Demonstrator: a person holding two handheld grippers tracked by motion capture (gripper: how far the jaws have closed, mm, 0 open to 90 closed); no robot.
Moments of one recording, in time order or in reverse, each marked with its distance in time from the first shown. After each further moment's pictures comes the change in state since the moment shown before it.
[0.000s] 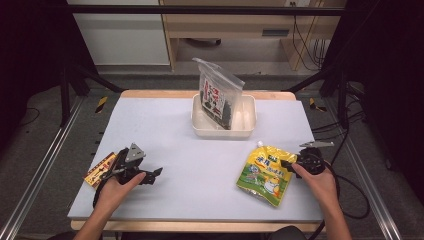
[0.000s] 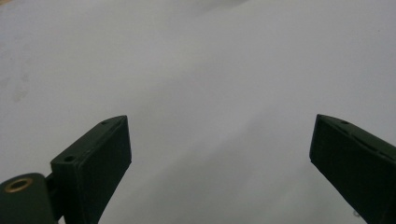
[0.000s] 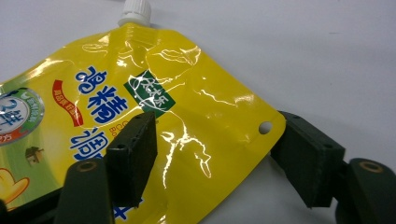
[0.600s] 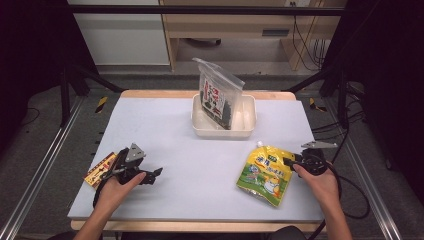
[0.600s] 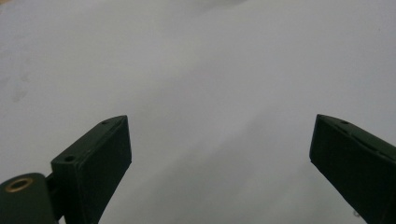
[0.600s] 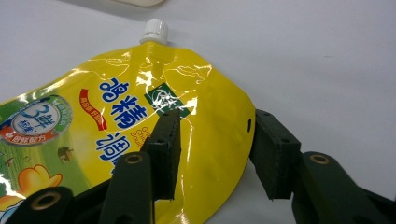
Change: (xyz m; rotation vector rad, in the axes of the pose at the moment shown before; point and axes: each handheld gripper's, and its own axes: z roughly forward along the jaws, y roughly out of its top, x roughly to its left) left arm 0.000 0.000 0.000 0.003 -0.004 0.003; right arm 0.009 0.002 -0.014 -0.052 0.003 -0.022
